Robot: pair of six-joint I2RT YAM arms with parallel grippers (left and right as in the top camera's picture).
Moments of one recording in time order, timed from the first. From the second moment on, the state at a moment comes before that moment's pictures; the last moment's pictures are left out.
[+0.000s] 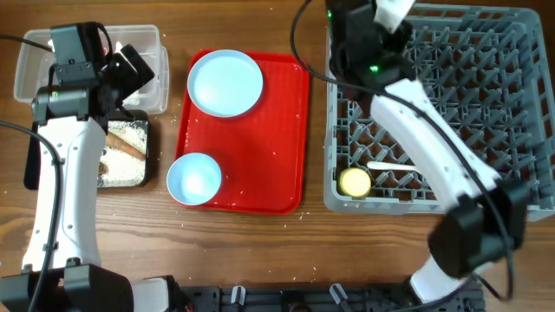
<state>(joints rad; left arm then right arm) 0.12 1.52 1.42 -0.78 -0.11 -0.48 0.41 1.83 1.59 -0.25 1.04 0.37</state>
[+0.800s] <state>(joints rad) 0.12 1.52 1.42 -0.78 -0.11 -0.49 0.33 2.22 1.59 0.30 1.17 -0.52</state>
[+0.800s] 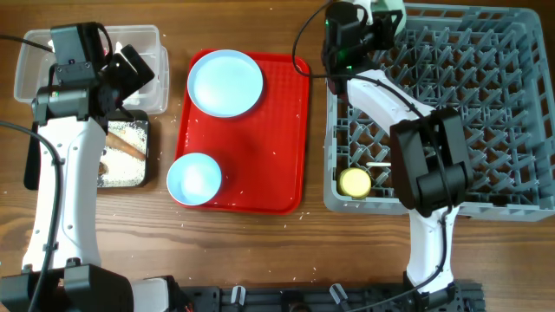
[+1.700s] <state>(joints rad) 0.12 1.52 1.42 -0.78 -0.11 -0.49 0.44 2.22 1.59 0.17 1.33 -0.48</state>
